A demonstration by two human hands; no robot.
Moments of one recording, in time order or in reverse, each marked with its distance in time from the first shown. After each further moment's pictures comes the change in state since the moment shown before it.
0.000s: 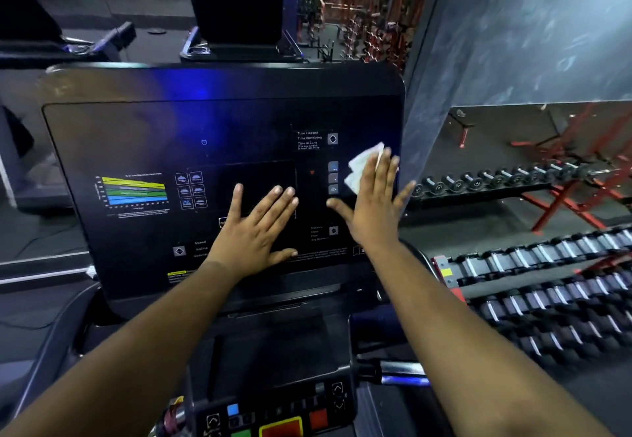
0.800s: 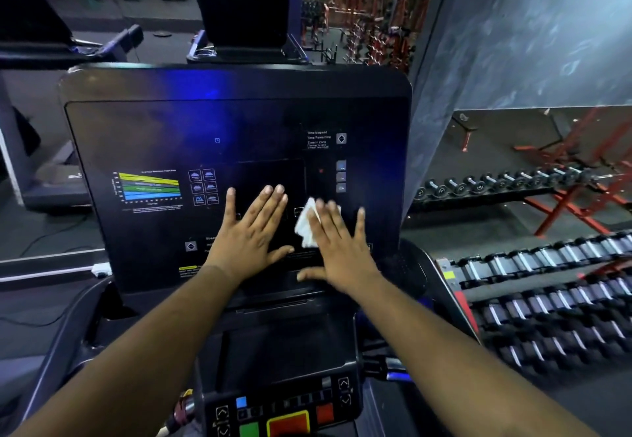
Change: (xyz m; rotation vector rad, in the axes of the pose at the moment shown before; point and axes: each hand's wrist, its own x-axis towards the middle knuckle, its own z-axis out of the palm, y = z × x) left_hand -0.022 -0.004 0.000 -0.057 -0.057 -0.113; right_hand -0.068 -0.029 0.040 -0.216 -0.163 -0.469
